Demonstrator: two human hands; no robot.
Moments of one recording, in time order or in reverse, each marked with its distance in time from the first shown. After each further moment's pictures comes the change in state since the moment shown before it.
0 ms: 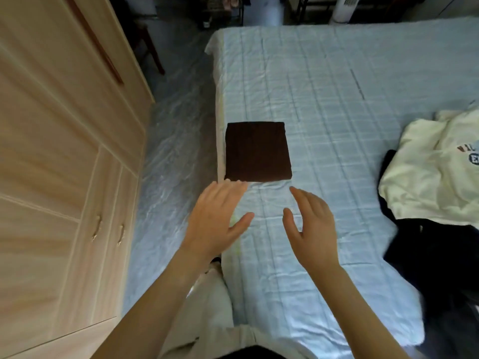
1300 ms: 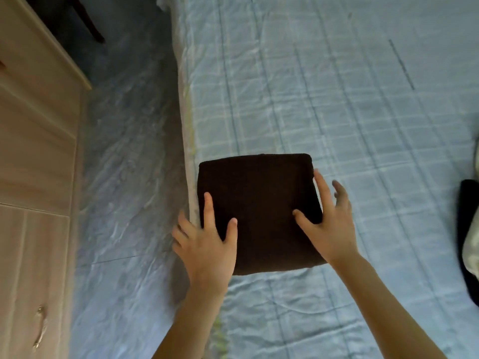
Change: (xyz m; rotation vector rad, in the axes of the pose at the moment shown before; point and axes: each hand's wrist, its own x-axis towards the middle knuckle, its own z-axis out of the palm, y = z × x) left_hand 0.243 -0.221 0.271 -0.020 -0.035 -0.723; right_hand 0.310 0.215 0.246 -0.048 -0.080 0.264
